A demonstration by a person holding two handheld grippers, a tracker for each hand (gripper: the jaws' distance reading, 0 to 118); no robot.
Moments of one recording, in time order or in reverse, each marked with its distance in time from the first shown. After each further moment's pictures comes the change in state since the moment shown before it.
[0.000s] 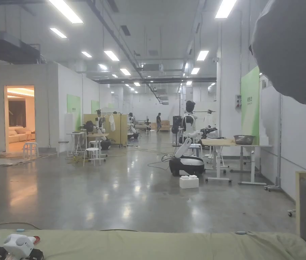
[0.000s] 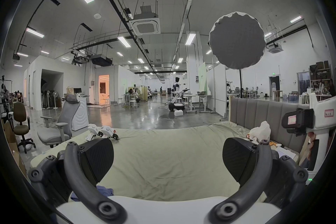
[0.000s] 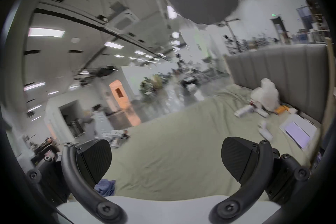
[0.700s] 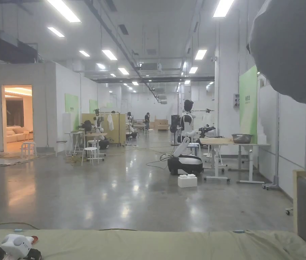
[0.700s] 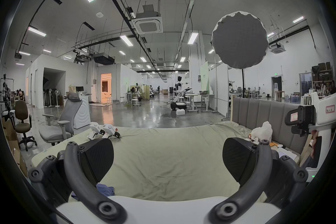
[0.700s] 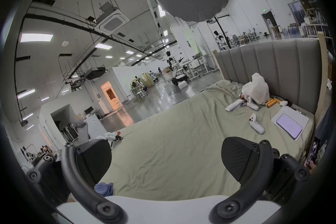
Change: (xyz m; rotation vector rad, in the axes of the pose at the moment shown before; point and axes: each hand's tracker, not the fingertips) left arm -0.003 -0.002 0.000 -0.009 0.021 0.010; right arm -0.004 0.008 0.002 -0.041 -0.160 -0.072
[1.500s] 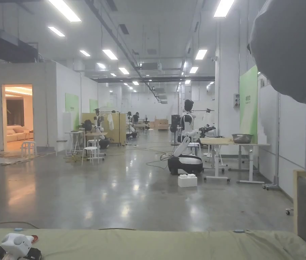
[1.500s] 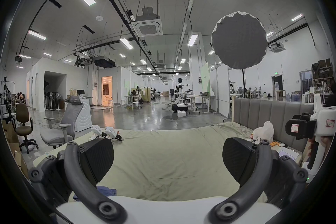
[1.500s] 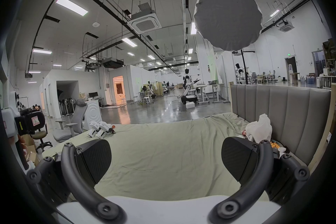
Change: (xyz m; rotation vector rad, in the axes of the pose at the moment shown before) left arm 0.000 -0.001 0.003 0.020 0.009 -0.019; right arm 0.011 -0.017 -0.002 0.143 0.091 0.340
